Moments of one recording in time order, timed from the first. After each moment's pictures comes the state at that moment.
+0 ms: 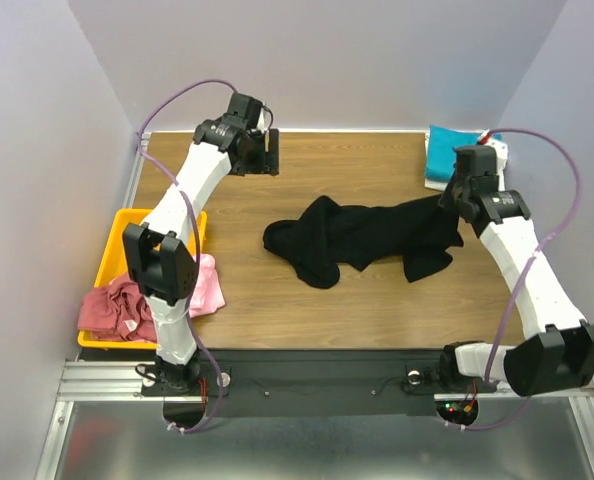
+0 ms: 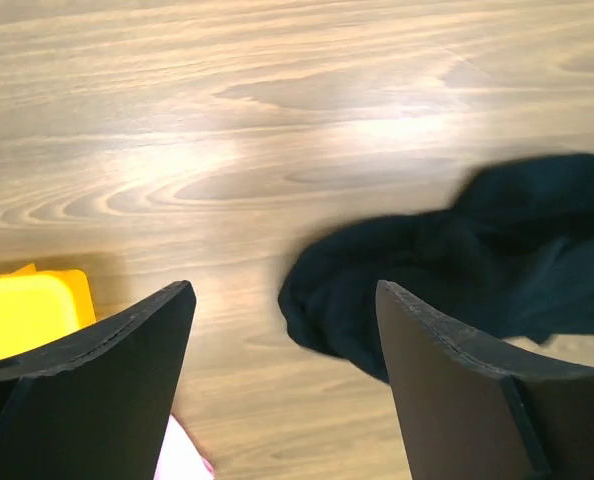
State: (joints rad) left arm -0.39 1.90 2.01 -0.98 -0.06 -0.28; right arm 0.12 1.23 1.29 -0.71 0.42 0.43
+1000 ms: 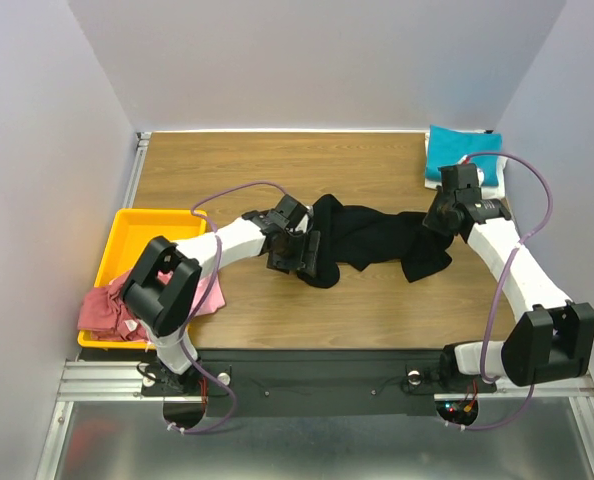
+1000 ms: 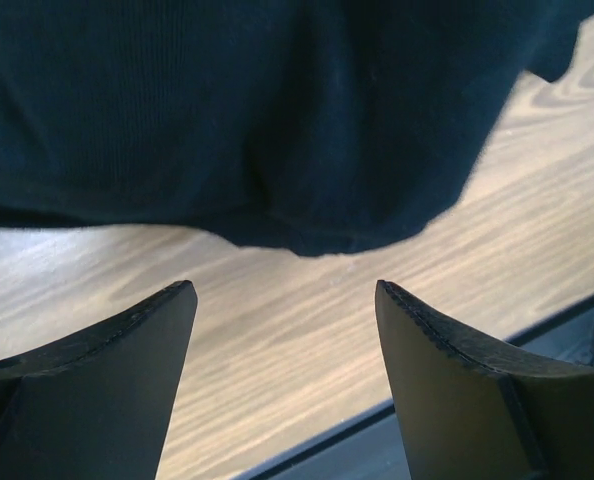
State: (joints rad) left arm -0.71 1.69 1.12 -0.52 0.16 -0.49; right arm 0.12 1.31 1.10 -0.67 0.23 0.51
